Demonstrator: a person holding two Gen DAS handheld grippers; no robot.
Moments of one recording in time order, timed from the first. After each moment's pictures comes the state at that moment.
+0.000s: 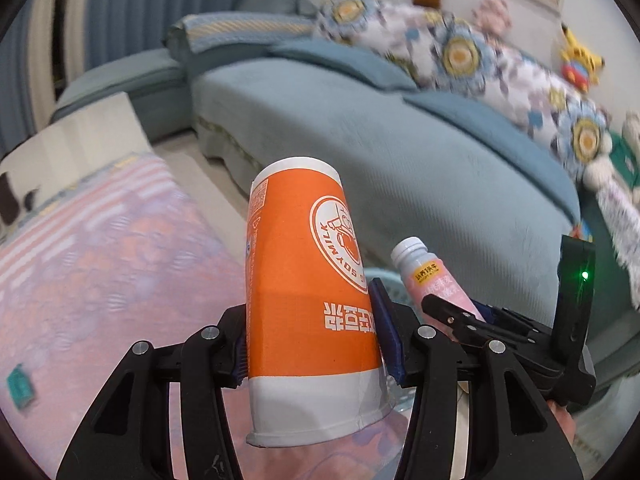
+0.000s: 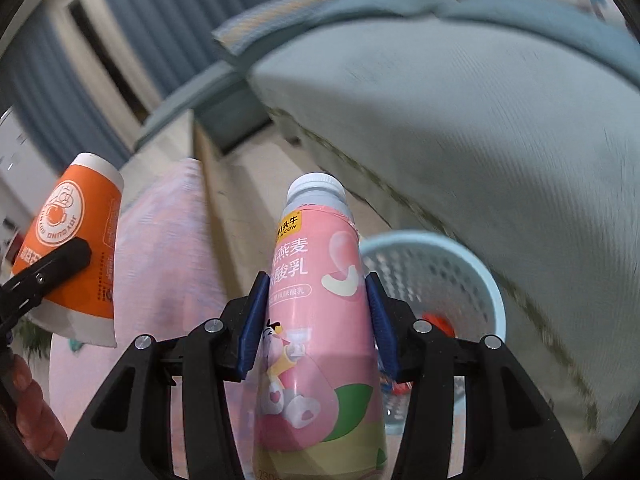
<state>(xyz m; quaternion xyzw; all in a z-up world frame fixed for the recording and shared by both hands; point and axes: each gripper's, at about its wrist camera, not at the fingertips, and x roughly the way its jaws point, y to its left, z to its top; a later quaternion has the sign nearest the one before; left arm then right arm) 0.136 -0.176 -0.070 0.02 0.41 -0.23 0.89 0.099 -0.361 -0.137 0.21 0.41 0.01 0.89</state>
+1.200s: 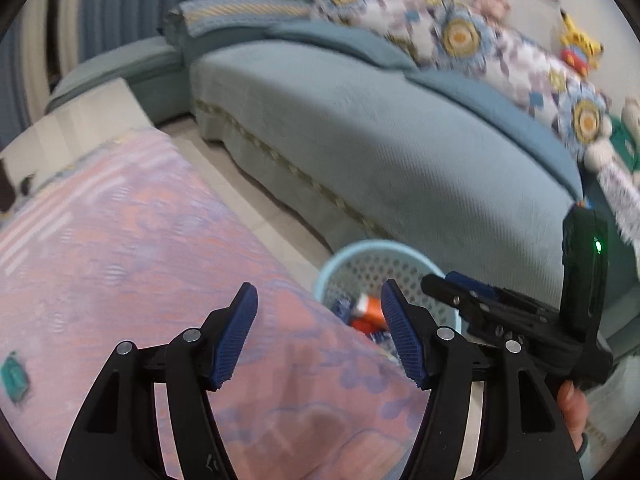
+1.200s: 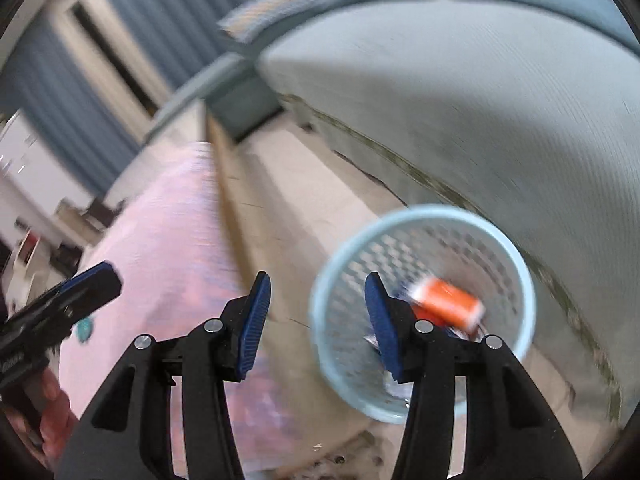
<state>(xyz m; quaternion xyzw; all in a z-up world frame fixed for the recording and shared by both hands) 0.122 -0.130 -0.079 0.01 0.41 -0.22 0.89 0.087 -0.334 -0.132 0.21 0.39 0.06 0.89</state>
